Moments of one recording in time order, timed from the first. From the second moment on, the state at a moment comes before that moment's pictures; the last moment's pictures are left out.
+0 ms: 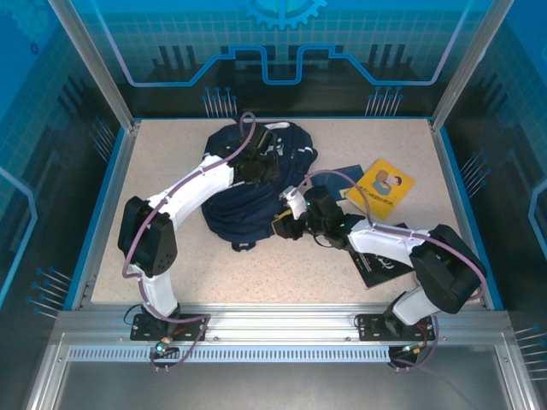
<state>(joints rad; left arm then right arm) -0.52 1.84 1.61 -0.72 0.01 -0.69 0.67 1.49 0.75 0.12 -0.31 0.21</state>
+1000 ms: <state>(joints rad) -0.51 1.73 1.49 -0.68 0.08 -0.58 0.56 1.63 1.04 -0.14 -0.51 0.98</state>
